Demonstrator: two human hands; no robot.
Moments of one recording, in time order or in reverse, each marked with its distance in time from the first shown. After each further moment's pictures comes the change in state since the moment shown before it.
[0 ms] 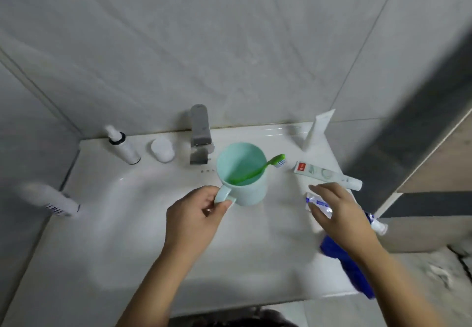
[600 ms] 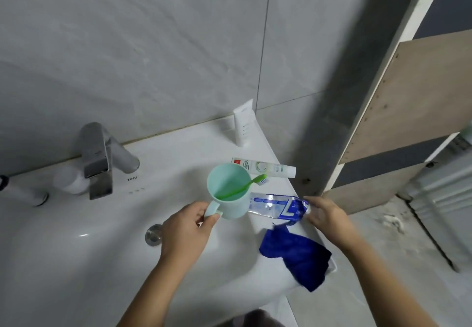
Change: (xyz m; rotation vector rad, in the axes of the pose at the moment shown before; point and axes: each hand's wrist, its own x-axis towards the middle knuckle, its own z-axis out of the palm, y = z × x) left_hand 0.028 0.035 0.137 0.154 -0.251 -0.042; right_hand -0.036 0.160 -0.014 0.136 -0.237 0.470
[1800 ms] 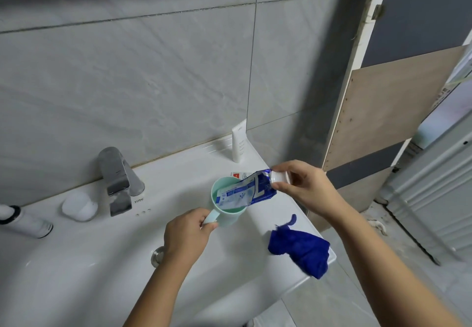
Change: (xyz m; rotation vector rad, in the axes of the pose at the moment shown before) left_hand 0.005 -0.019 -0.039 0.154 -0.055 0.207; right_hand -0.037 -0.147 -0.052 0.236 0.217 -0.298
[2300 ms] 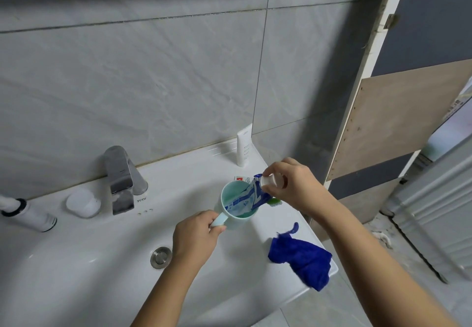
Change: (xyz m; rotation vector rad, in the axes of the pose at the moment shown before) left_hand 0.002 0.009 0.011 0.001 -0.003 0.017; right_hand 0.027 -0.019 0.010 -0.258 -0.099 -0.027
